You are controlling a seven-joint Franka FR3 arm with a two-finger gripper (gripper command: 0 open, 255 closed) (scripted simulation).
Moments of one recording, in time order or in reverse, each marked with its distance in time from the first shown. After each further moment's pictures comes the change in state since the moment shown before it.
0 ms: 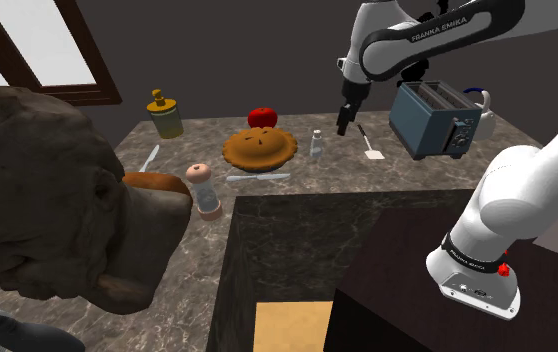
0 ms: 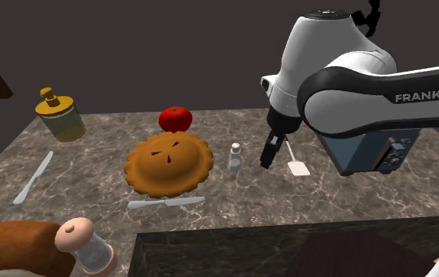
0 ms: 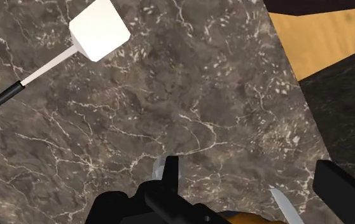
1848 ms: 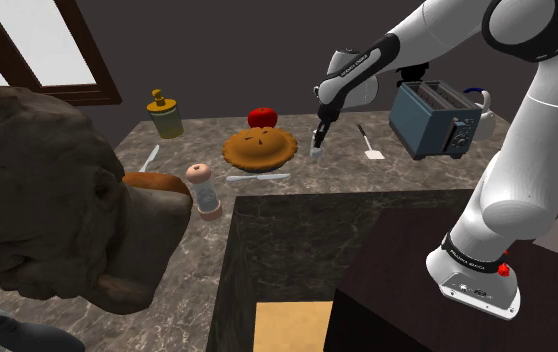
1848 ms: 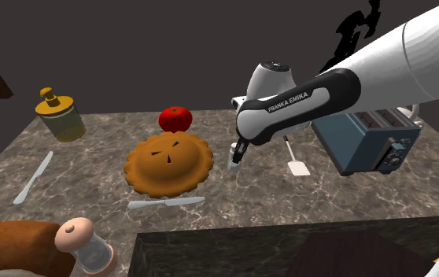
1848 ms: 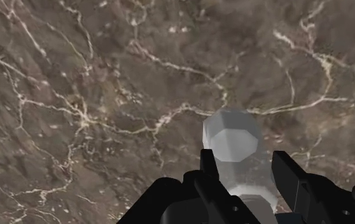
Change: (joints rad) arm 0.043 0.537 -0.132 0.186 0.285 0.414 -0.427
